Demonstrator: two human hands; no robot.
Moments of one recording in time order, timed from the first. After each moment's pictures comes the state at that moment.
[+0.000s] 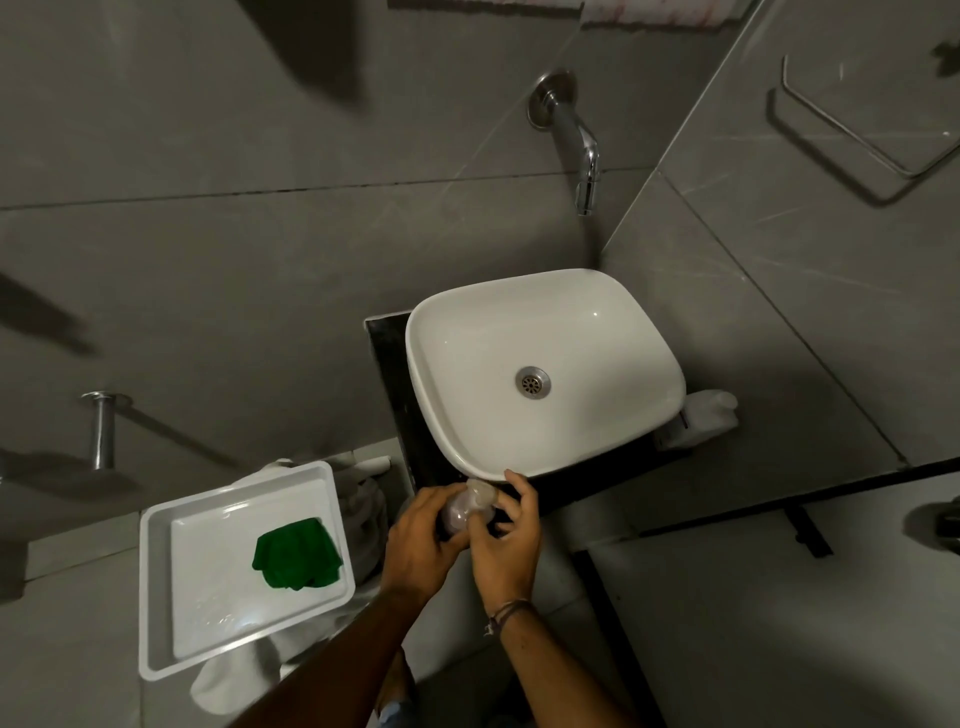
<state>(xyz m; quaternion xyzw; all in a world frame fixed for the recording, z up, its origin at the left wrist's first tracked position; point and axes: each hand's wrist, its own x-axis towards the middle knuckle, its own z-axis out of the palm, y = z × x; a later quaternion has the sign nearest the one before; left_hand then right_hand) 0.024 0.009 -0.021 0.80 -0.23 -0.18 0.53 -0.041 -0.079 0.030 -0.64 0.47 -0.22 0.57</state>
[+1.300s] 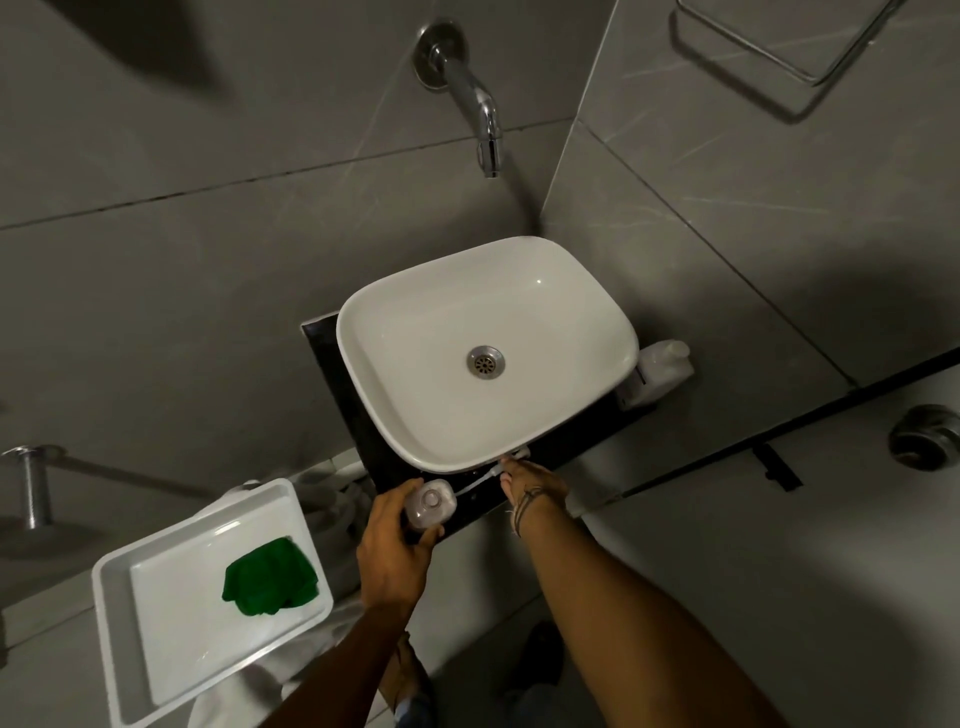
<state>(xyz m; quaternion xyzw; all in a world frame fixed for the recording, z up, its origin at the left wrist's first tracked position) 0.003 -0.012 -0.021 0.84 -0.14 -0.17 0.49 -0.027 -0.208 -0.017 -0.28 0.66 -0.18 0.68</state>
